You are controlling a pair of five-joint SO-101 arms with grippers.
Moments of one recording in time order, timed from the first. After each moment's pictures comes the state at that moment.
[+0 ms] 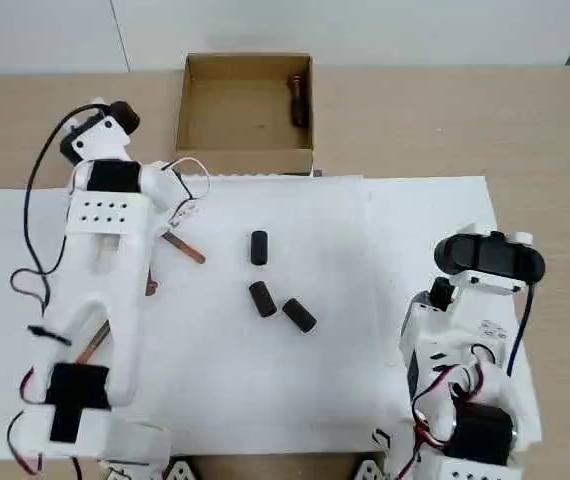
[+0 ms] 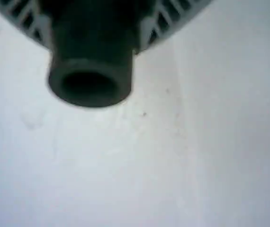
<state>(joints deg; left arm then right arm) -0.1 1.8 5.7 79.3 44.1 5.9 -87.6 64.2 73.9 -7.1</state>
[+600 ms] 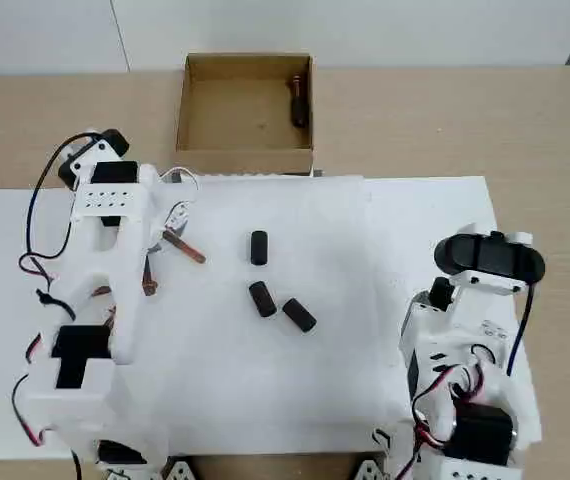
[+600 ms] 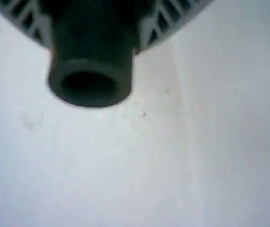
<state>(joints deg) -4.3 14.5 5.1 74.9 47.1 5.9 -87.6 64.2 73.9 -7.1</state>
